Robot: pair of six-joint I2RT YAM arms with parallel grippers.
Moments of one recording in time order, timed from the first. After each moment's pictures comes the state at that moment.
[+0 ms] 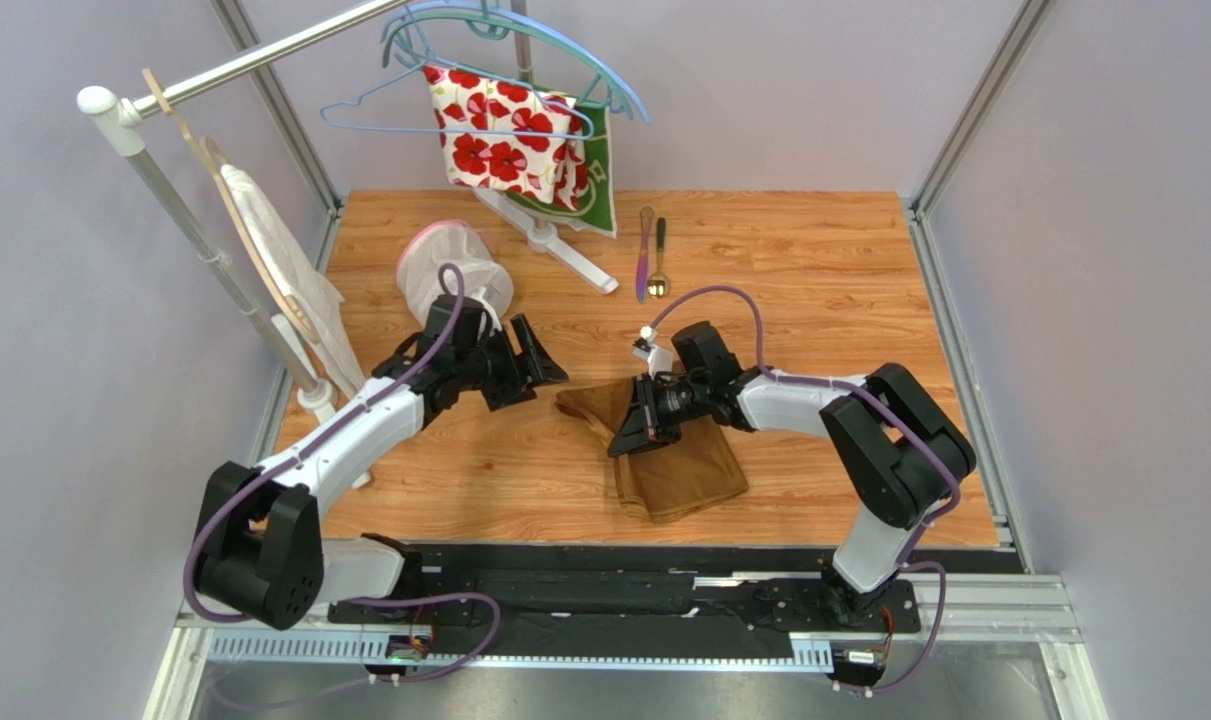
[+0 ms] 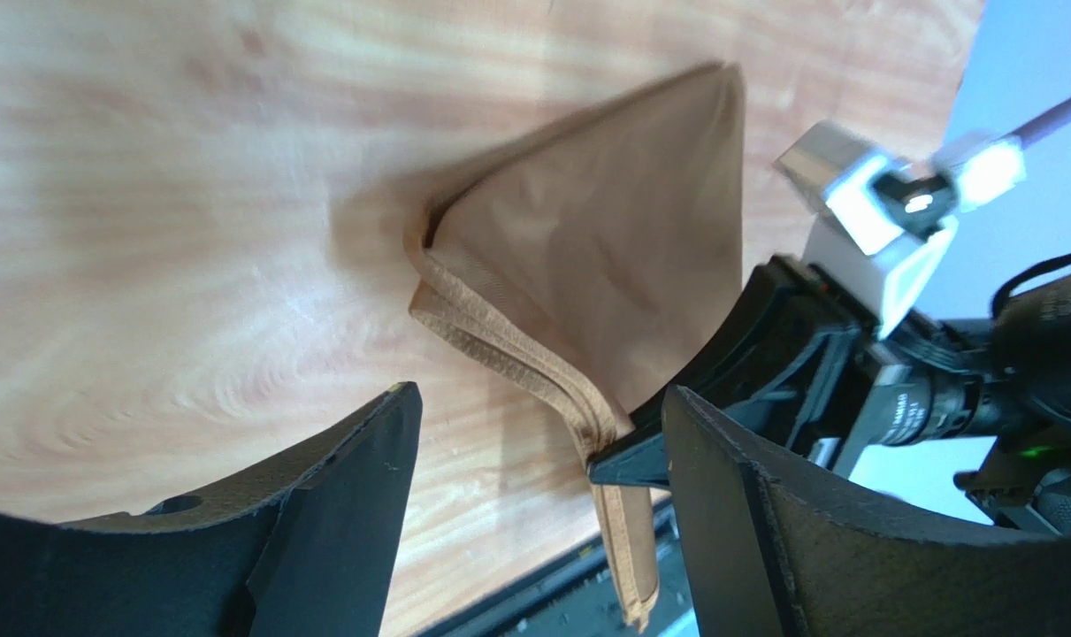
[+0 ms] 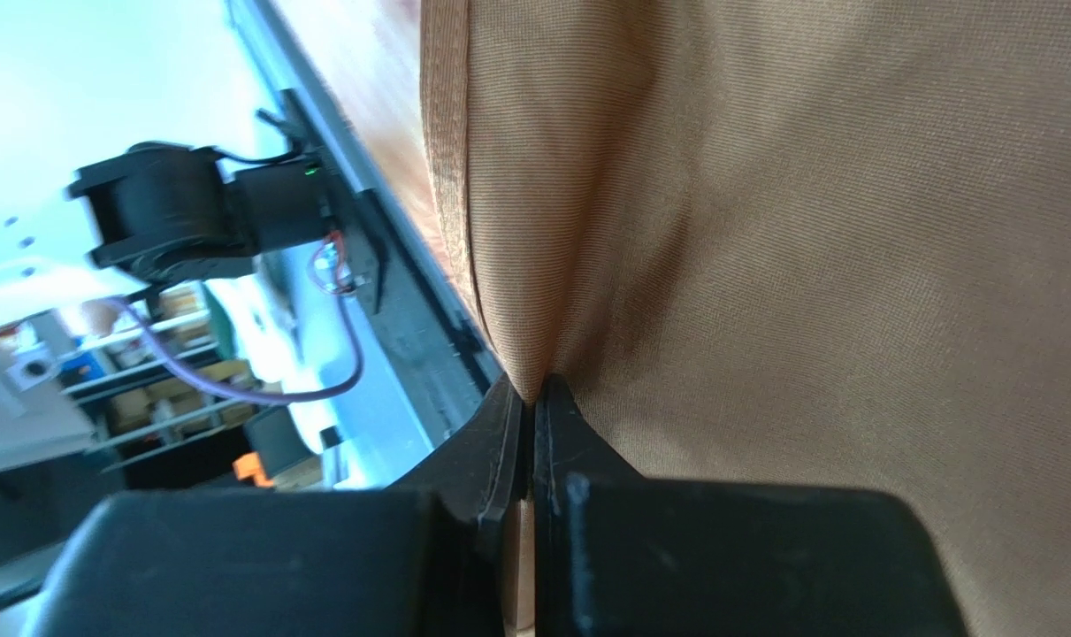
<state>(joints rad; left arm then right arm) -0.37 1.26 0.79 -0.27 0.31 -0.77 0.62 1.72 0.83 0.05 -0.80 0.66</state>
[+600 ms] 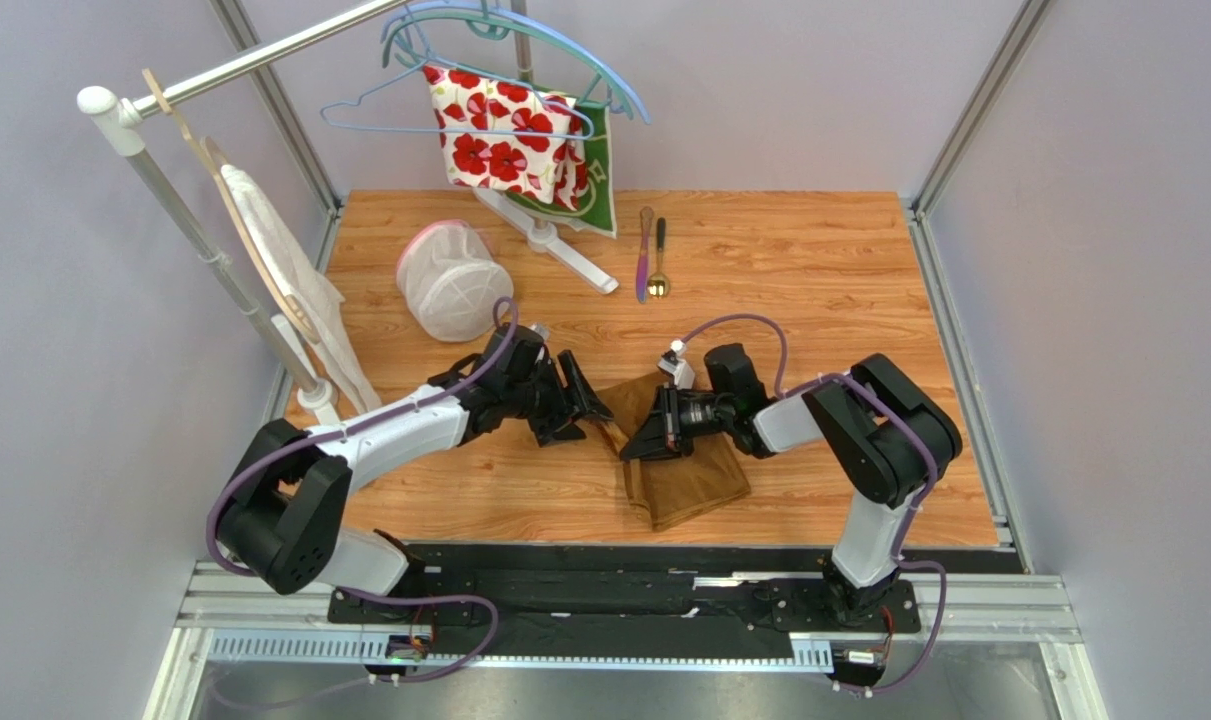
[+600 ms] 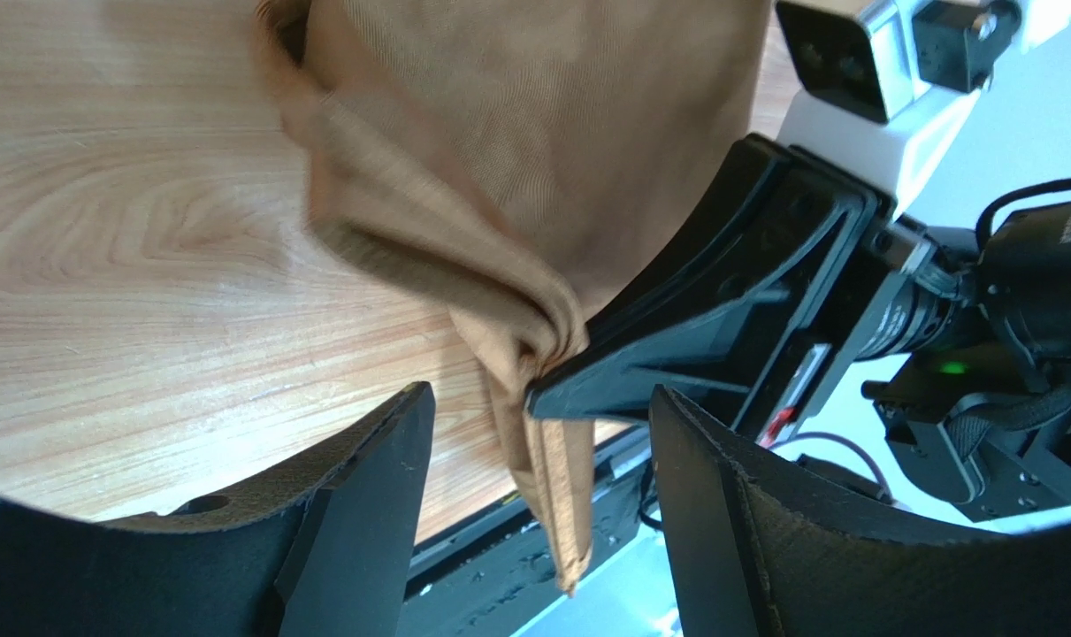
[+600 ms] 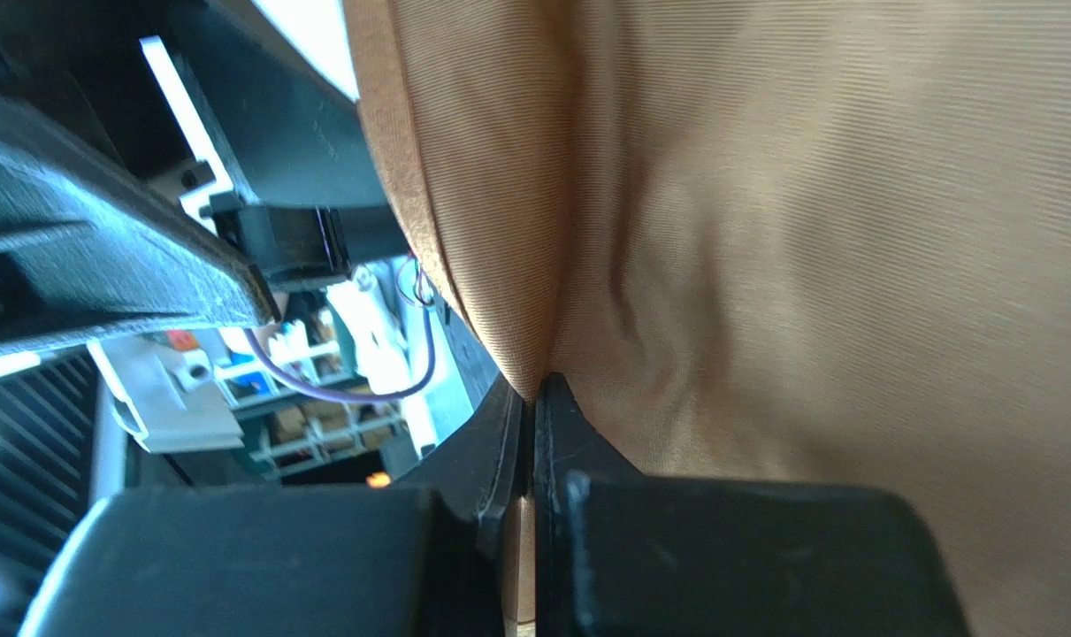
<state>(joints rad) -0.59 1.40 0.74 -0.15 0.32 -1.05 0.52 1.80 0.61 0.56 -0.94 0.93</state>
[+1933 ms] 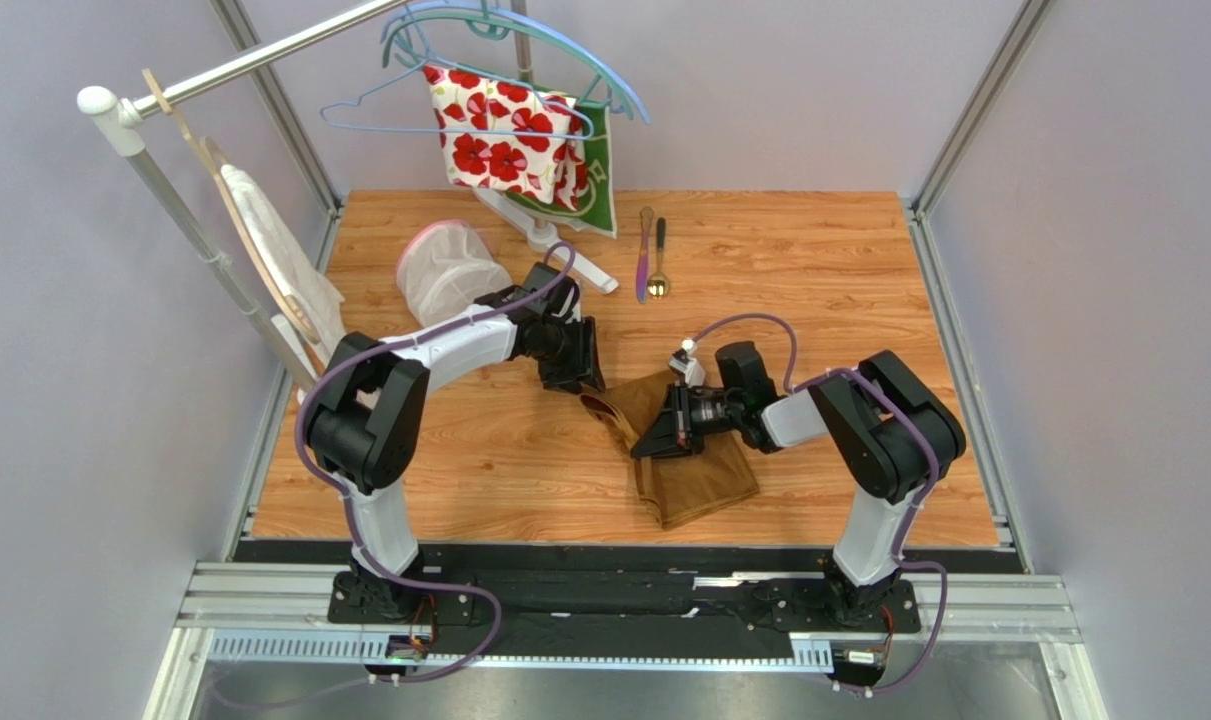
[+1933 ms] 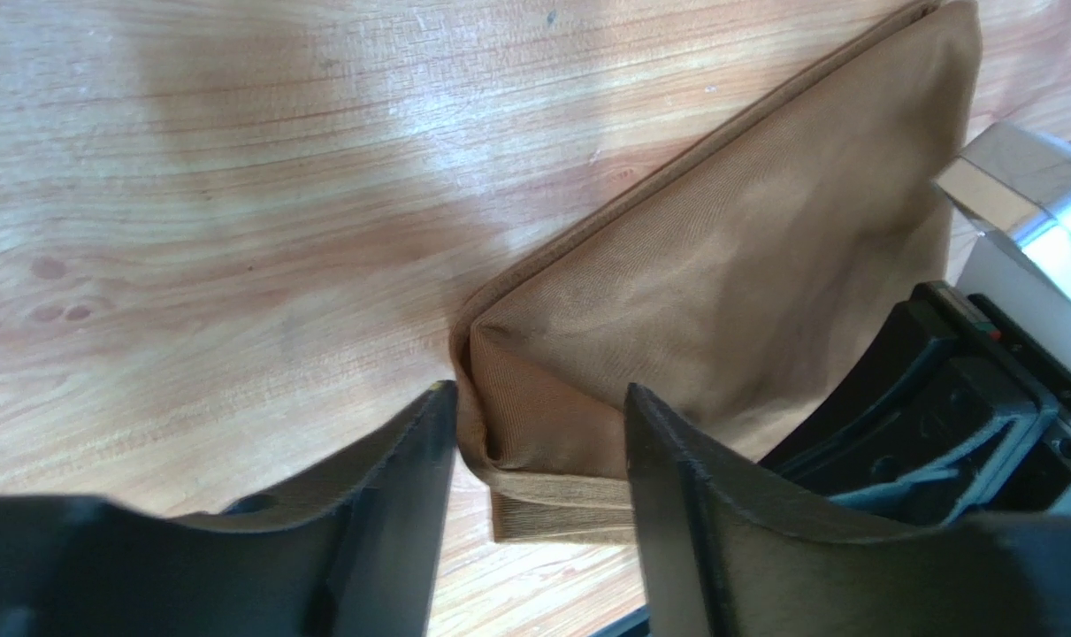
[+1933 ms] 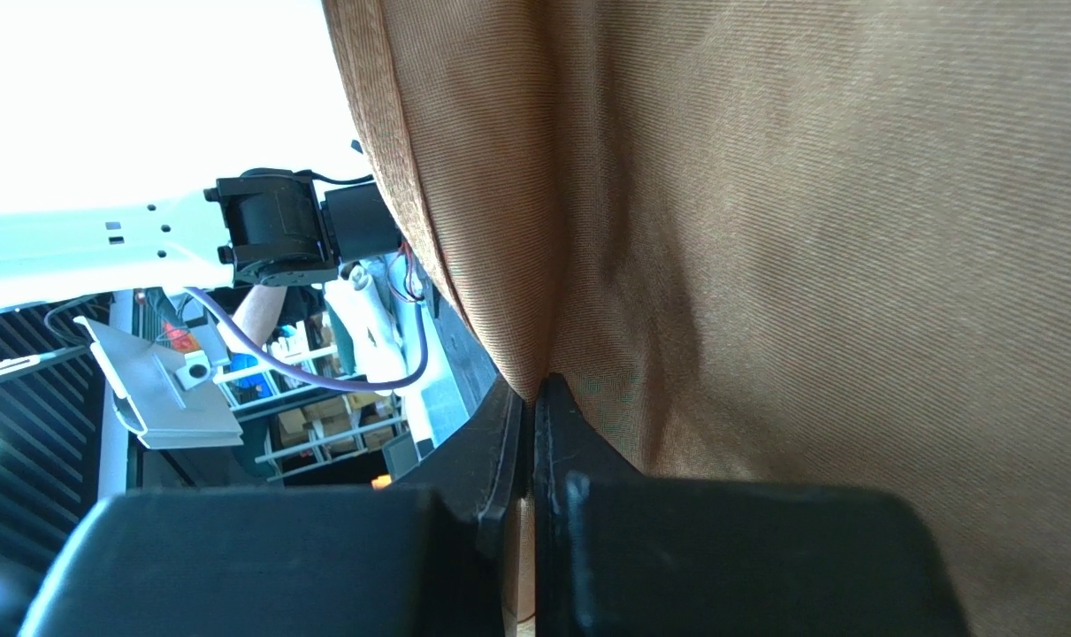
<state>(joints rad) -0.52 1.83 1.22 -0.46 0.28 -0.57 0.46 1.81 0.60 0.52 -0.98 0.87</state>
